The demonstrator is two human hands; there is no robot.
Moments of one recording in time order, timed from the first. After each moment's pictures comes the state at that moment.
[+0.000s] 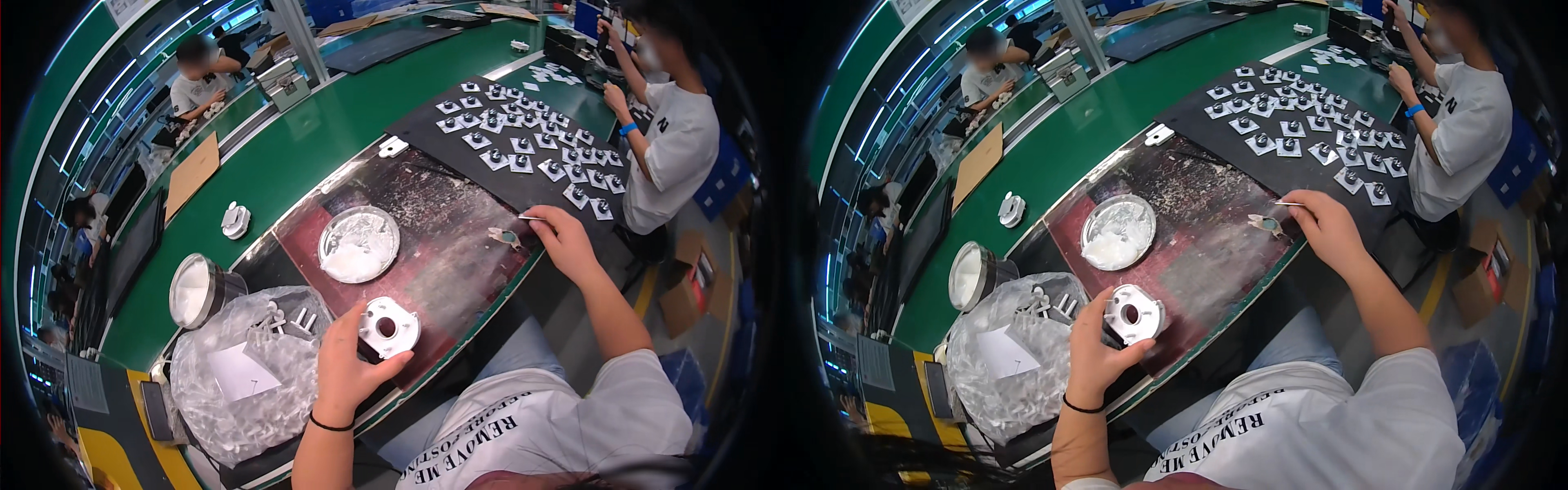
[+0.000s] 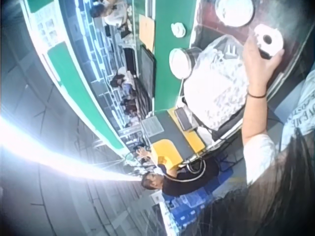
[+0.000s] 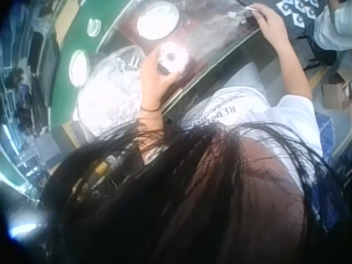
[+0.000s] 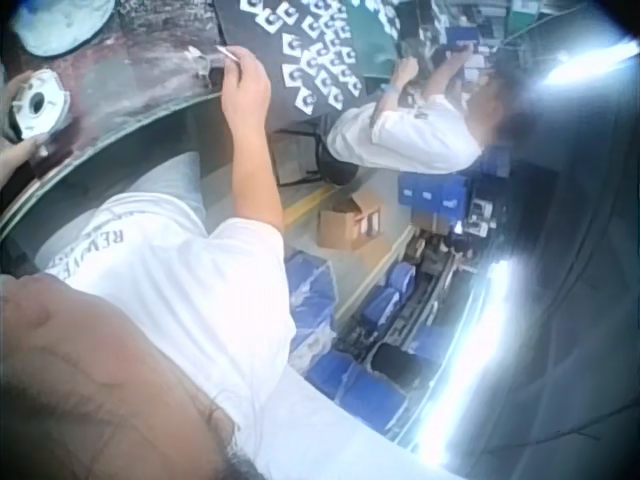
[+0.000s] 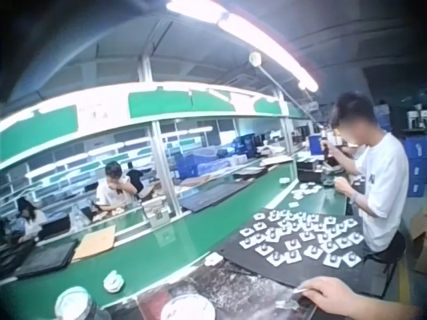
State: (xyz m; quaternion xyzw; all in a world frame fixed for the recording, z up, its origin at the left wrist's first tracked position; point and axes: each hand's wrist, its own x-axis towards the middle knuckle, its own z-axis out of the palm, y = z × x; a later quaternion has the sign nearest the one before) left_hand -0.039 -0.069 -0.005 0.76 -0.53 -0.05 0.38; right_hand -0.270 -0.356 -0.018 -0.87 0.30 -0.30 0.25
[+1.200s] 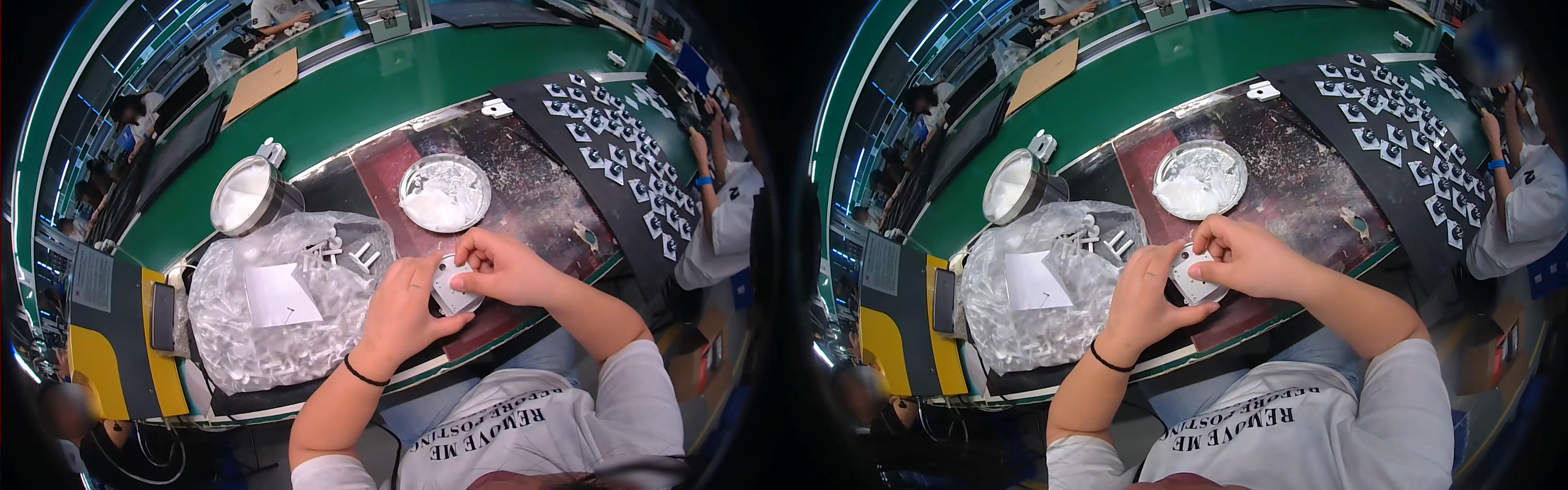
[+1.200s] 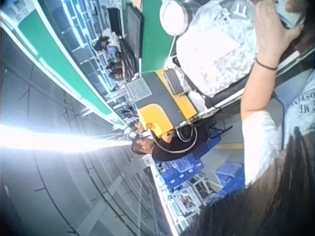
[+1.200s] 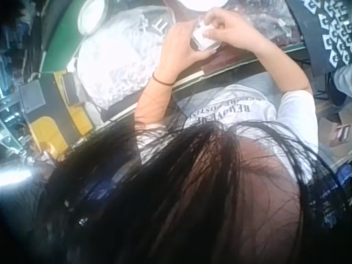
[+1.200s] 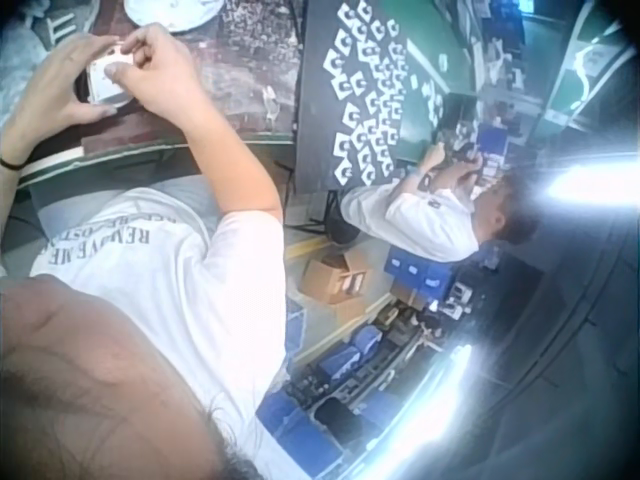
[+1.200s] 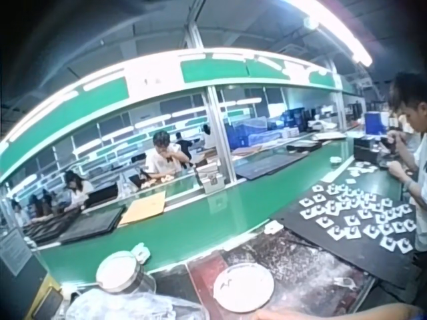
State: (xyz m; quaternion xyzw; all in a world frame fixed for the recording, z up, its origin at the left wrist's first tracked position) left_hand -0.032 -0.070 -0.011 0.76 -0.55 0.03 0.35; right_hand -0.123 -0.242 0.005 -0.78 0.06 0.00 0.63
